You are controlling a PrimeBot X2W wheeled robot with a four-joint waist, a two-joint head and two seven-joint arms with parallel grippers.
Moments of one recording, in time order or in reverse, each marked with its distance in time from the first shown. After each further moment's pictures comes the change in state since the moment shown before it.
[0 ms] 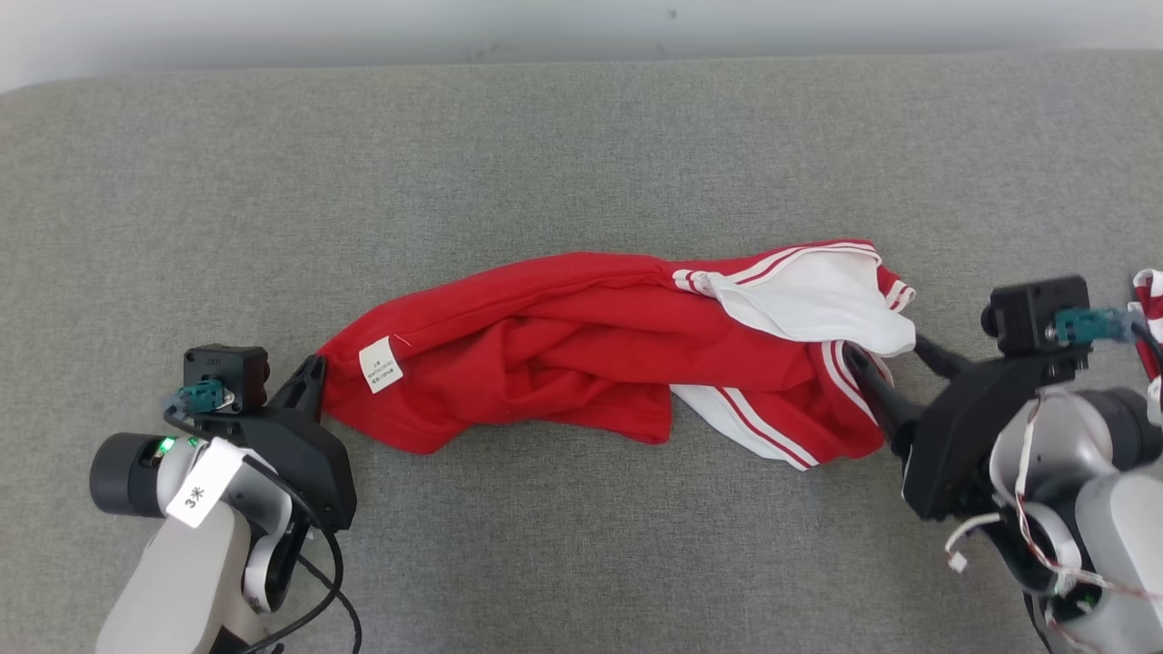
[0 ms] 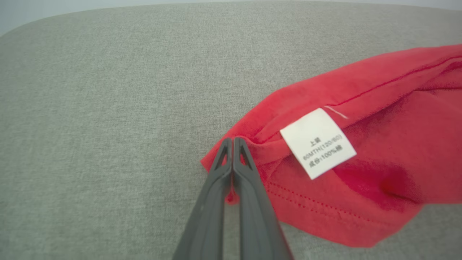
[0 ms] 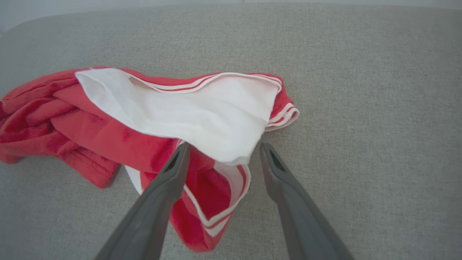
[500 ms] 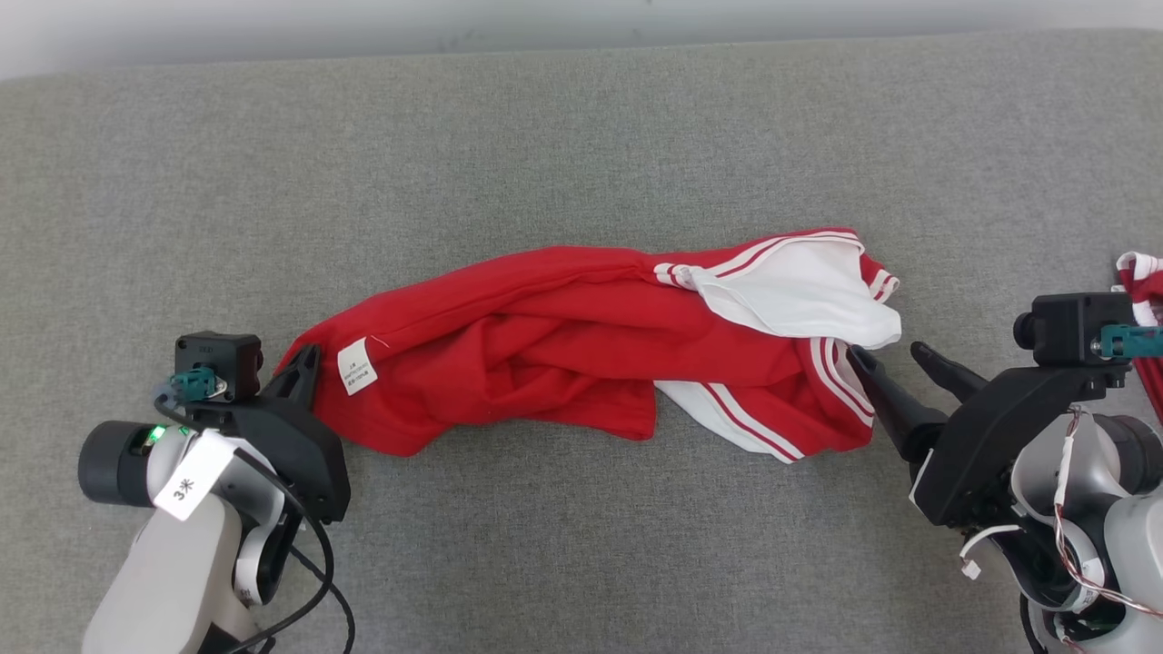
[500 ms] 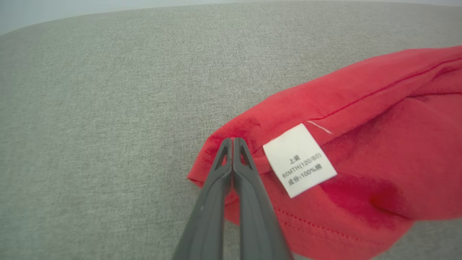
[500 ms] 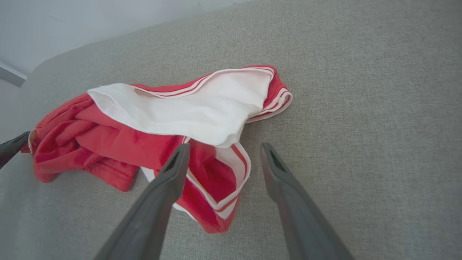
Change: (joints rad) left arm 0.002 0.019 -0.001 -0.056 0.000 0.008 0.037; right arm 0.082 0.063 -0.095 -0.100 0.072 -0.019 0.018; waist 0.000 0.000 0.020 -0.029
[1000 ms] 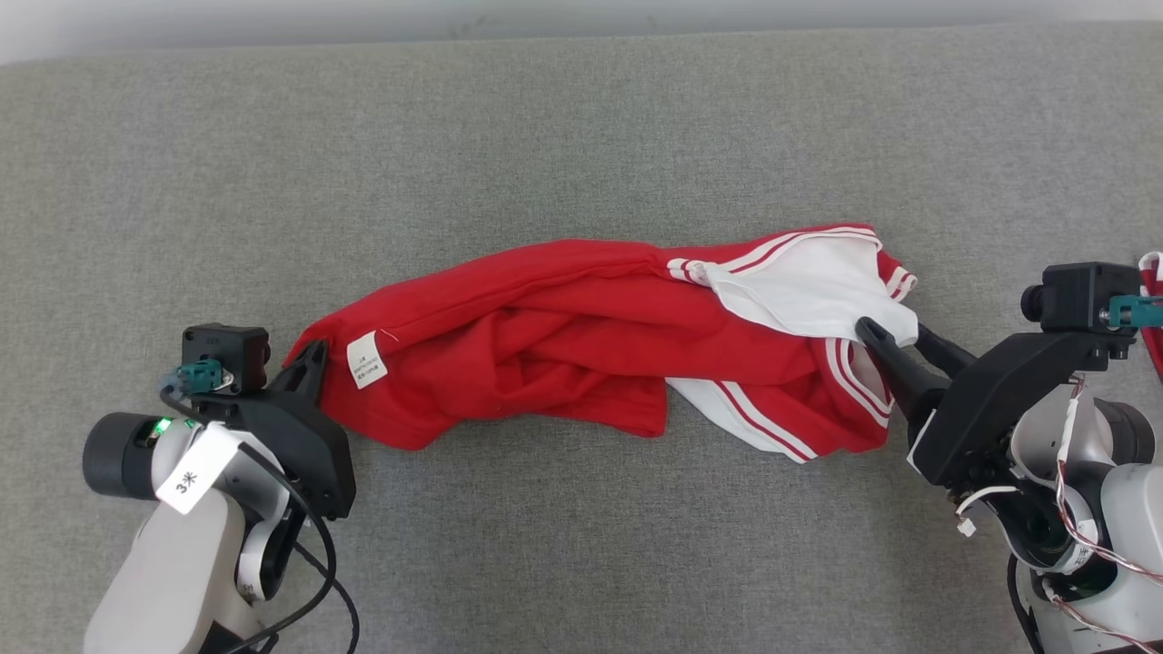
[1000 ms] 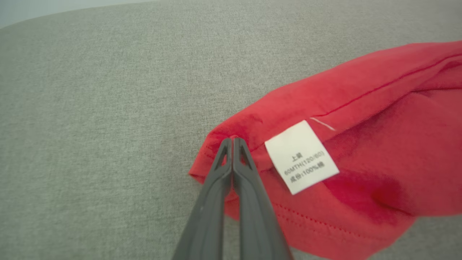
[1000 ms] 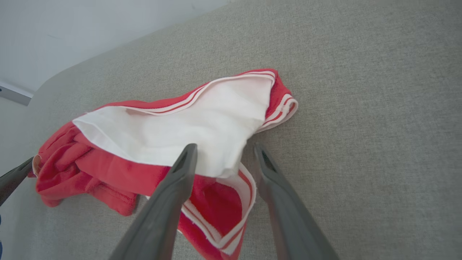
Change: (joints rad) left arm -0.001 0.001 -0.006 -0.034 0.000 0.000 0.036; right arm -0.065 0.064 -0.051 0.077 0.017 -0.008 0.016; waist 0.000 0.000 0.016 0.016
